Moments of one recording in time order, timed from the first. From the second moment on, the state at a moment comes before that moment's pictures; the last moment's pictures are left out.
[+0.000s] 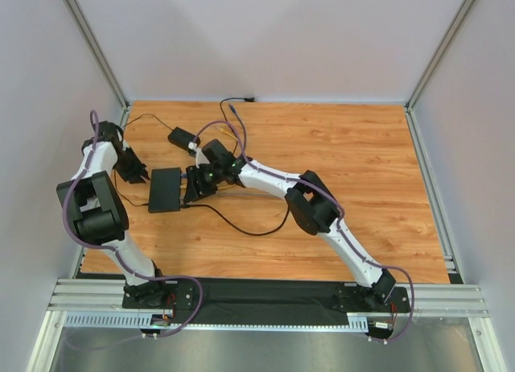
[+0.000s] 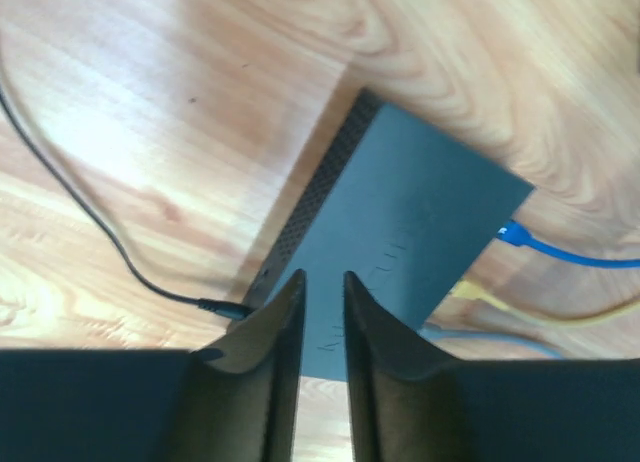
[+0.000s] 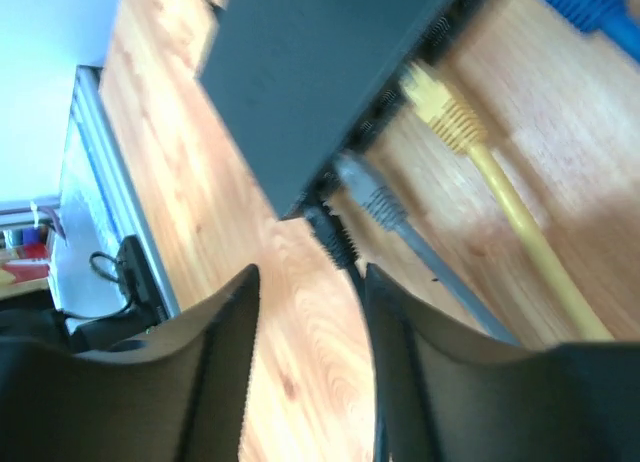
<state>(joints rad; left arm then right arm) 0.35 1.77 1.30 -0.76 0.16 -0.33 0.88 2.54 2.09 -0.27 -0.59 0.58</state>
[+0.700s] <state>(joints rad) 0.30 1.89 1.37 -0.66 0.26 -0.41 0.68 2.75 2.52 -0.23 -0.61 0.56</state>
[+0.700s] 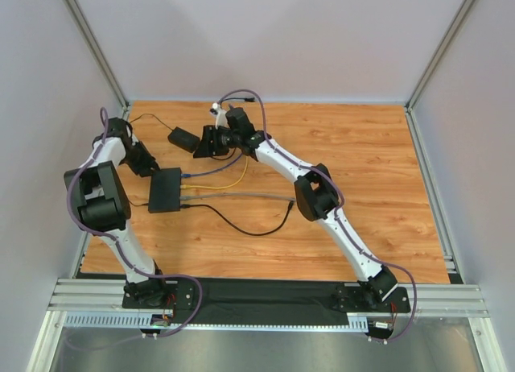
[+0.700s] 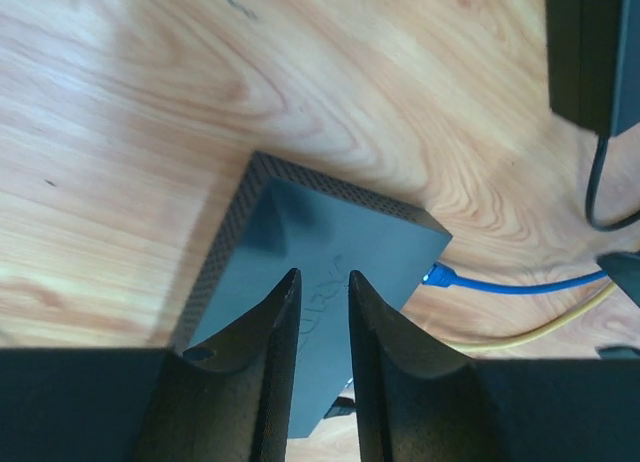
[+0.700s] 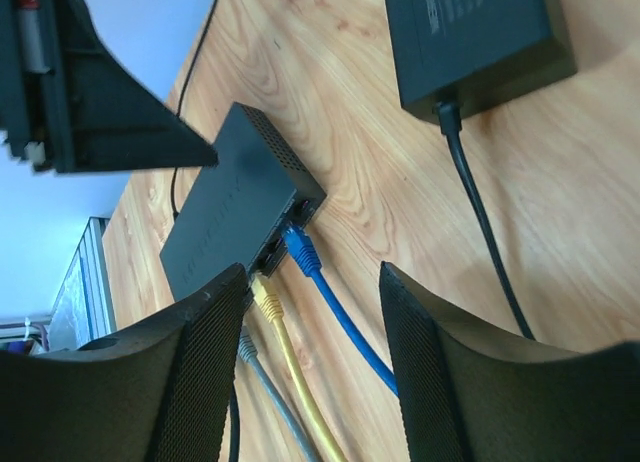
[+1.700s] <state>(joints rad) 0.08 2.13 1.61 -0.76 0.09 -0.52 0.74 2.66 2.18 -0.13 -0.67 0.69</state>
